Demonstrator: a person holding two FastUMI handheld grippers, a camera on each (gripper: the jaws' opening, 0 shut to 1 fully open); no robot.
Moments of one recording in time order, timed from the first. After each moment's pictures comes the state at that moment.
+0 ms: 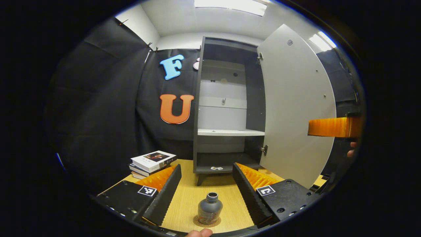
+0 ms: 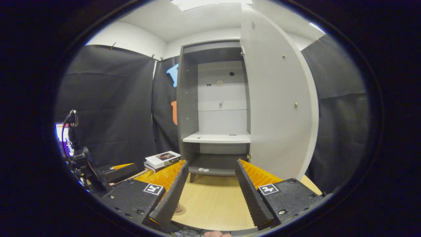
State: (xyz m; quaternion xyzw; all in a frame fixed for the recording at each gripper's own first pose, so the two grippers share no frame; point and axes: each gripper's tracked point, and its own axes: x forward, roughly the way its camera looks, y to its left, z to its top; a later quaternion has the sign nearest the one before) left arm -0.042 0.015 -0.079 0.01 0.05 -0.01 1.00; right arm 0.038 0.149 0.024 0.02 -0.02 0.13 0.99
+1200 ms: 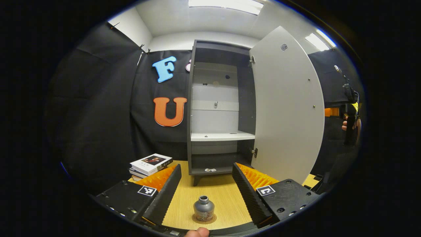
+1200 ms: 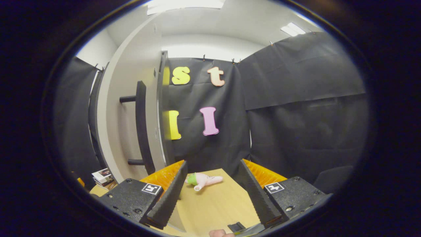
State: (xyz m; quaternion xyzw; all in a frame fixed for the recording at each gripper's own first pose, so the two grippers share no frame) left arm -0.066 0.012 -0.048 0.02 0.05 -0.03 1.00; right arm 0.074 -0.098 0.098 0.06 -0.05 -0.11 0.99
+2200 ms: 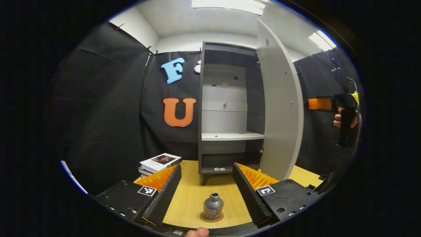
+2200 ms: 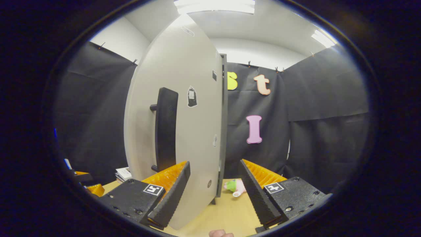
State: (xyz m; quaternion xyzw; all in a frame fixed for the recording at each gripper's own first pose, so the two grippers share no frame) left arm -0.081 0.042 -0.047 0.02 0.05 0.01 1.00; right arm 0.095 0.096 0.121 -0.01 -0.07 0.05 1.00
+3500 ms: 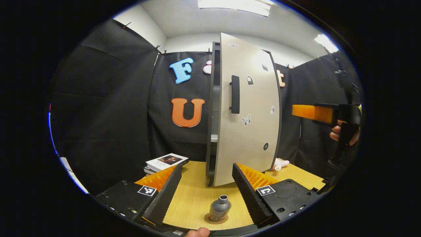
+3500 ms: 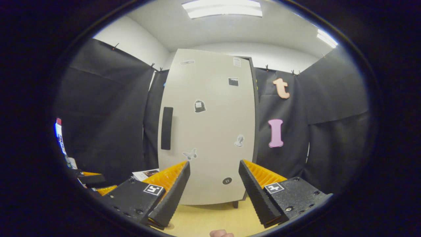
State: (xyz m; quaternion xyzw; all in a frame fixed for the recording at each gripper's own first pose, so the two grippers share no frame) left arm -0.060 0.045 -0.039 0.01 0.04 0.03 1.00; right arm 0.073 0.142 0.097 -0.02 -0.11 0.09 0.99
